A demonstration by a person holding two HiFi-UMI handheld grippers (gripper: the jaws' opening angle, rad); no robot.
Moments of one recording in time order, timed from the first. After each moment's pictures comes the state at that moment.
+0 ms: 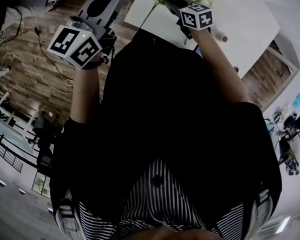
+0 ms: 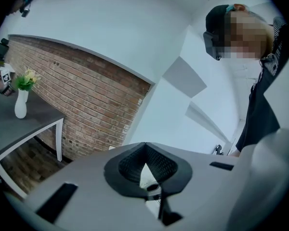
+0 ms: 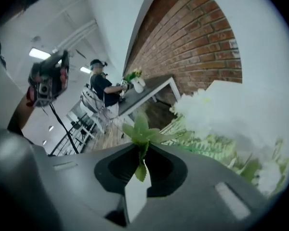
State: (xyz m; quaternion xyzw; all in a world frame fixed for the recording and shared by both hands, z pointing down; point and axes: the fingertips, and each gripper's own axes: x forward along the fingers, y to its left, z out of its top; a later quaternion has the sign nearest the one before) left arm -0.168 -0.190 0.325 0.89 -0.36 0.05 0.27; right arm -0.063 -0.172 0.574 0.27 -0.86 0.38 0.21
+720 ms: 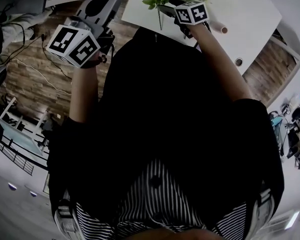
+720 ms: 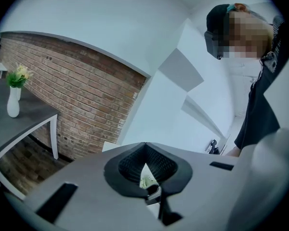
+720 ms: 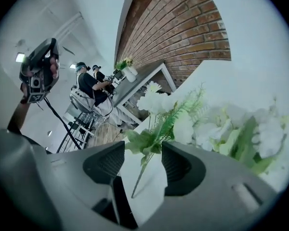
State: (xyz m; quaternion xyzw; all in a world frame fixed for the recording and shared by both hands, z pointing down) left arm -0.154 -0.193 0.332 0.90 -0.33 0.07 0.27; right arm -0.058 -0.140 0.615 0.26 -0.82 0.44 0.26
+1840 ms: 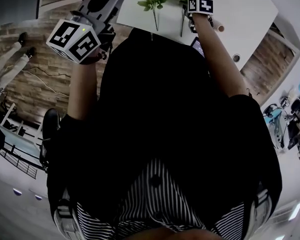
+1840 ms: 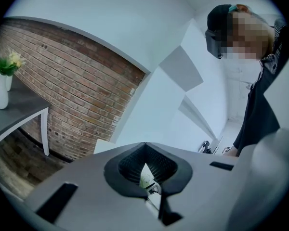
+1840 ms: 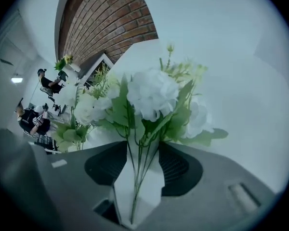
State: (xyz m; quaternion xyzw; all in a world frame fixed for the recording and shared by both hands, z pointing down) left arm -0.130 -0.211 0.339 0.91 -0.28 0.06 0.29; right arm 0.080 -0.144 0.696 0.46 -0.61 0.54 0.34
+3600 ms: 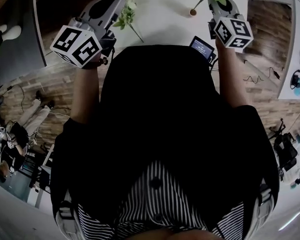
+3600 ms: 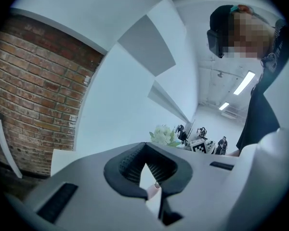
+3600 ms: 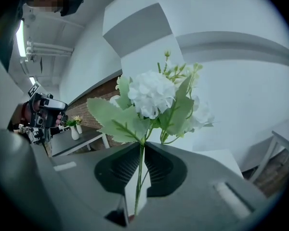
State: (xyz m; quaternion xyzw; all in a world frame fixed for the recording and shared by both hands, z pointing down) left arm 0.030 -0.176 0.310 0.96 -0.12 0.10 0.23; right arm 0.256 -0.102 0.405 0.68 -0.70 0.18 0.06
